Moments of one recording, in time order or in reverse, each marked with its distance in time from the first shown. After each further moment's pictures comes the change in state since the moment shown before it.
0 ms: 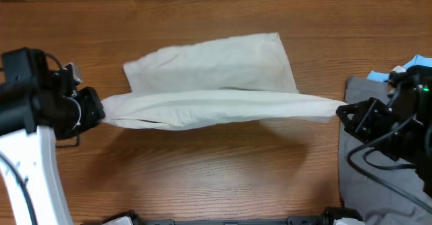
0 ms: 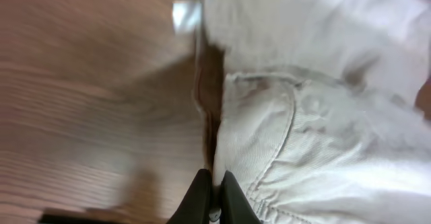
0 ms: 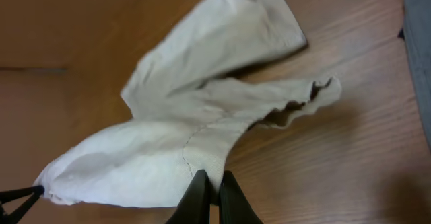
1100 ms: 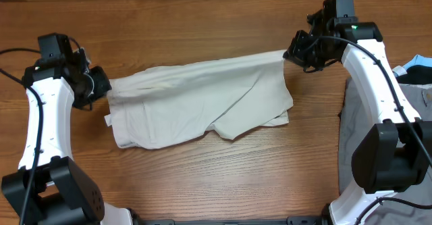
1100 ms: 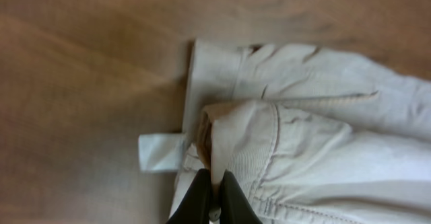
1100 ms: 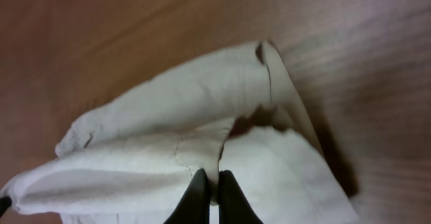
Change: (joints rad) left arm -0.012 0.391 -0.205 0.605 -0.093 -0.018; right arm 0.138 0.821 0.010 0.605 -0.025 -0.050
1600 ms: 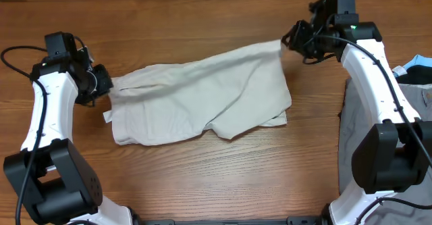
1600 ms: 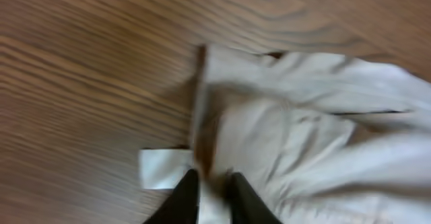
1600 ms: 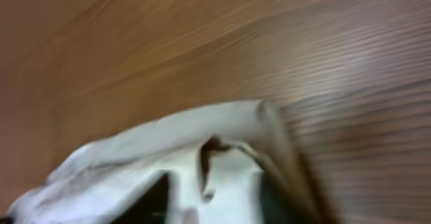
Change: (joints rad) left arm 0.005 0.082 0.000 0.043 -0.043 0.005; right arm -0.005 0.000 0.000 0.121 0.086 -0.002
